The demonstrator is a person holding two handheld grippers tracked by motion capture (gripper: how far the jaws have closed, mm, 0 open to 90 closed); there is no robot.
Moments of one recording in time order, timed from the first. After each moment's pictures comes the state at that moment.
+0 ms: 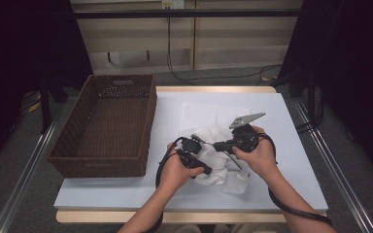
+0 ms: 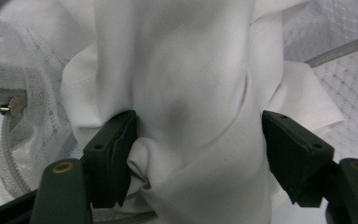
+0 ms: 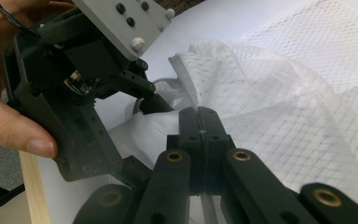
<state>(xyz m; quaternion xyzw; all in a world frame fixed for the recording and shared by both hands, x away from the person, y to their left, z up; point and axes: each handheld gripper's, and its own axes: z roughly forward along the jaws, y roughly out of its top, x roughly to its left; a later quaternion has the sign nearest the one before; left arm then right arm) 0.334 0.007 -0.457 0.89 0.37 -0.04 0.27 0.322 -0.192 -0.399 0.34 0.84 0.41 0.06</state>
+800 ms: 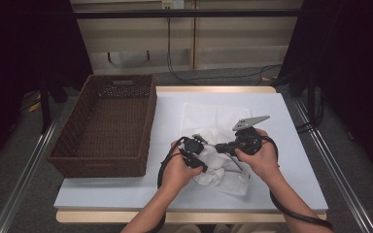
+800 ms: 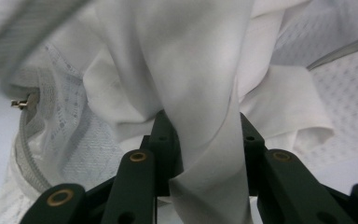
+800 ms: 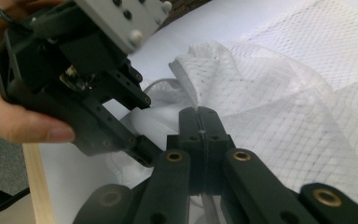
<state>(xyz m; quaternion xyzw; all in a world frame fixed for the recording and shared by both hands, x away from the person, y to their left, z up) 0.332 0.004 -0.445 0.89 0.38 -0.04 0.26 0.315 -0.199 -0.403 0.35 0.83 0.43 0.06</state>
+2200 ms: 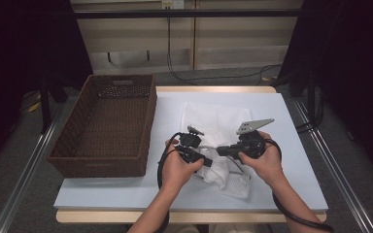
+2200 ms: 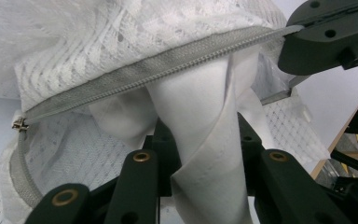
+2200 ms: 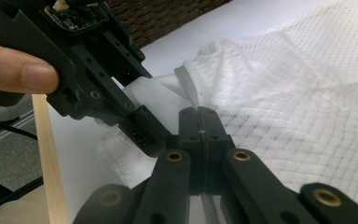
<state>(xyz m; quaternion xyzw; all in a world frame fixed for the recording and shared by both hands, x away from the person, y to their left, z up) 0.330 0.011 -0.422 0.85 0.42 -0.09 0.32 0.306 -0.205 -0.404 0.33 0.83 0.45 0.05</state>
